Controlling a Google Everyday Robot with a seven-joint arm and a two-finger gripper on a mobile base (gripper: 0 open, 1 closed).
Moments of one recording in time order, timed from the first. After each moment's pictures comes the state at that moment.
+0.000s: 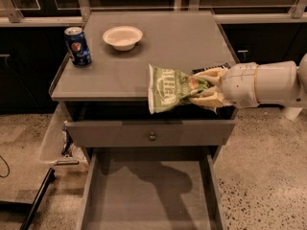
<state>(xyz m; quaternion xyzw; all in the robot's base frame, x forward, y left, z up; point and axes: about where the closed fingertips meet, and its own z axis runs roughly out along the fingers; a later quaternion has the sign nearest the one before) 0.536 -0.127 0.882 -0.58 0.63 0.13 0.50</state>
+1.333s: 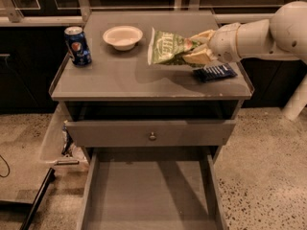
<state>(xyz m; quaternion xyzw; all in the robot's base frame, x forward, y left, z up) 0.676 -0.137 0.913 -0.53 0.66 0.13 0.52</state>
